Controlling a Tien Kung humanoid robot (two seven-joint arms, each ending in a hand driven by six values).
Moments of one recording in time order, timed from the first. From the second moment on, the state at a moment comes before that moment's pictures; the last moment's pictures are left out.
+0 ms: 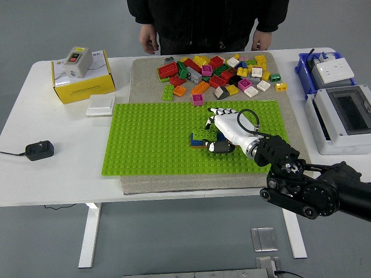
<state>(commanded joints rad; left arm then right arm) 0.01 0.15 -1.73 -0.18 2.22 -0.08 0.12 0.82 -0.18 0.20 0.99 -1.70 -0.36 -0.23</state>
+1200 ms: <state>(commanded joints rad) 0.00 0.15 -1.75 -0.18 2.24 -0.07 0.12 0.83 -0.17 0.19 0.98 -1.69 -0.36 -0.22</state>
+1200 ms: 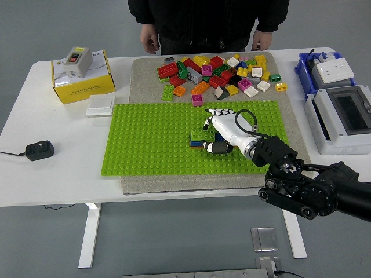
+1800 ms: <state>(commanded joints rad) 0.00 0.15 -1.75 -0.18 2.25 -0.07 0.12 0.83 -0.16 0.18 0.97 -1.69 -0.36 -0.22</state>
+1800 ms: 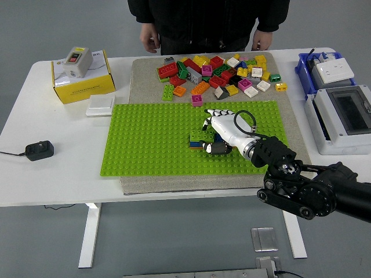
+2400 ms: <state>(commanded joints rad) 0.00 0.15 -1.75 -0.18 2.25 -0.07 0.12 0.83 -0.16 0.17 0.97 -1.68 -0.36 -0.22</state>
